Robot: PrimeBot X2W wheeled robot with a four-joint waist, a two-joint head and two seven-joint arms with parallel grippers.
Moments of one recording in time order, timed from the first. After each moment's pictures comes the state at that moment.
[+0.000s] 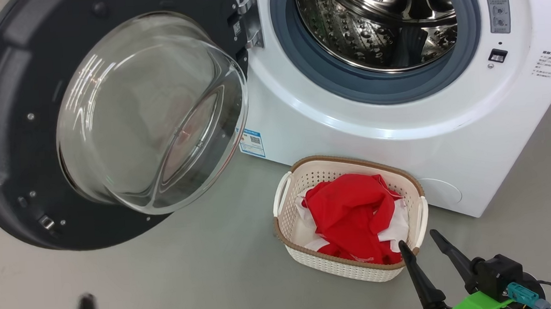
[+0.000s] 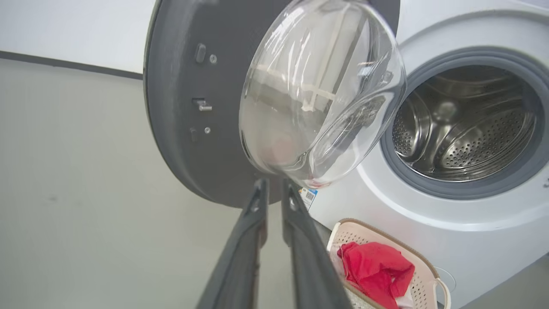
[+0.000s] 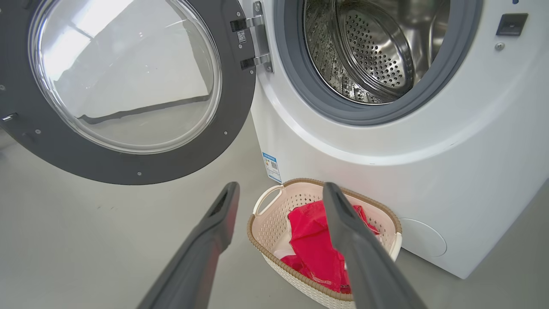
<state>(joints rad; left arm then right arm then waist) 0.15 0.04 0.11 0.13 -0.43 -0.03 -0.26 0.00 -0.09 0.17 0.33 0.32 0.12 -0.26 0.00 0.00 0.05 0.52</state>
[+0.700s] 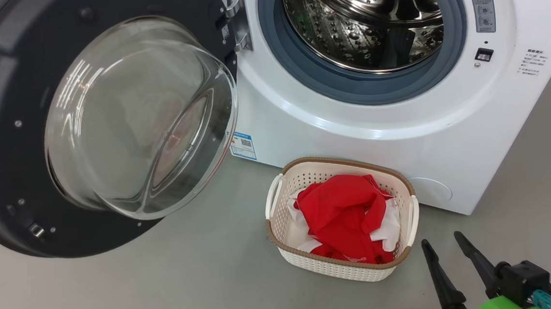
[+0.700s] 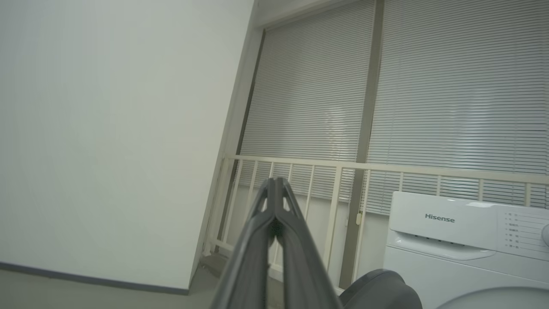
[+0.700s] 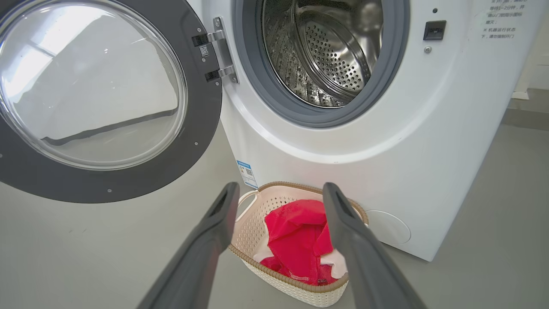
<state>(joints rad) -0.61 0.44 0.35 0.32 -0.64 -0.13 -0.26 0.05 -0.06 0.06 0.28 0.30 0.12 -0.26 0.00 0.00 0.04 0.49</state>
